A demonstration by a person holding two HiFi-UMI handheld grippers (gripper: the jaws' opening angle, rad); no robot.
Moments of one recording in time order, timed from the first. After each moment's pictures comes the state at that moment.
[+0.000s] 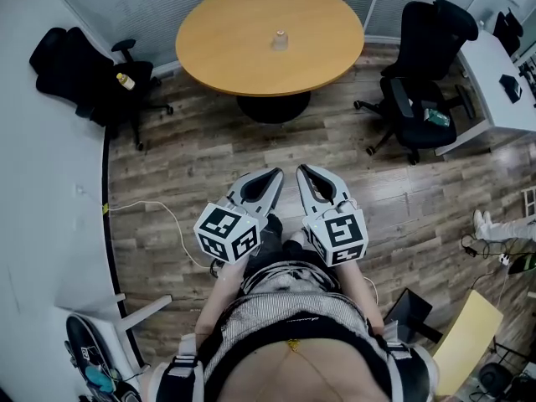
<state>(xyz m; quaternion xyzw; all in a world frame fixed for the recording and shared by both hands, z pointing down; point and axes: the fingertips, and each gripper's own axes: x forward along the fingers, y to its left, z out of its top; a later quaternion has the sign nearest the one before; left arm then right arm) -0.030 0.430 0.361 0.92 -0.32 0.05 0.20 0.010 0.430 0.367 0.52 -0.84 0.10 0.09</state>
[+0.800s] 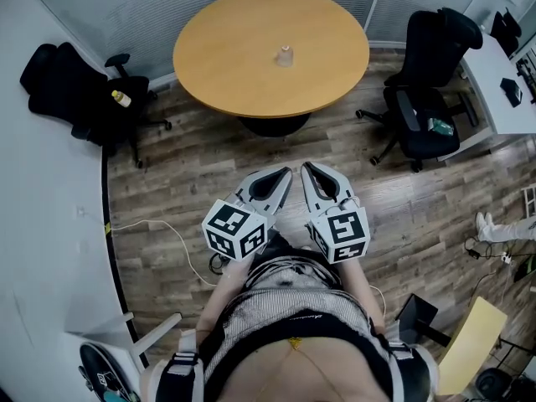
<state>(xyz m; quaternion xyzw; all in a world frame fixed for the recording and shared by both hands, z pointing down) -0.043 0.334 0.363 0.94 -0.28 0.05 0.20 -0.012 0.330 0.370 0.55 -0.83 0.10 0.10</state>
